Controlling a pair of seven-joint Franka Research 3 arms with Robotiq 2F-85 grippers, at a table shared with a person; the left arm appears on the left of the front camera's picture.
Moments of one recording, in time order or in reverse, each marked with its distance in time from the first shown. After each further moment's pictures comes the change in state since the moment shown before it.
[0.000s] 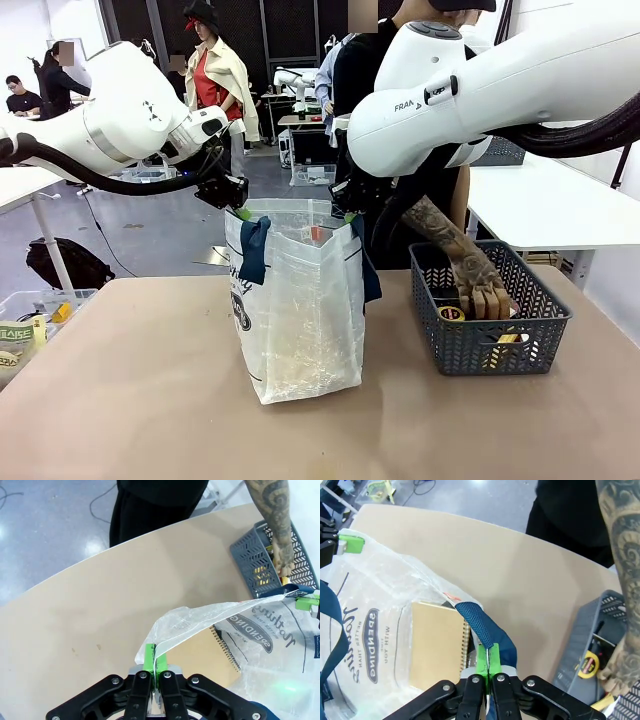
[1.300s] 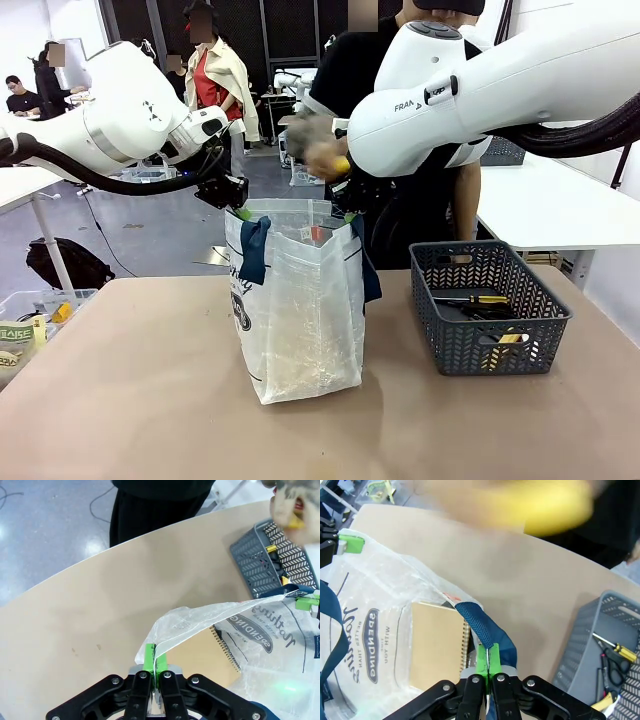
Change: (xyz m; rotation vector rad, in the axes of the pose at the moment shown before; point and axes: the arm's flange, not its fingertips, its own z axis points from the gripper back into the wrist) left arm 0.000 0.000 0.000 0.000 0.000 0.000; right arm 0.000 0.000 0.000 0.000 0.000 0.000
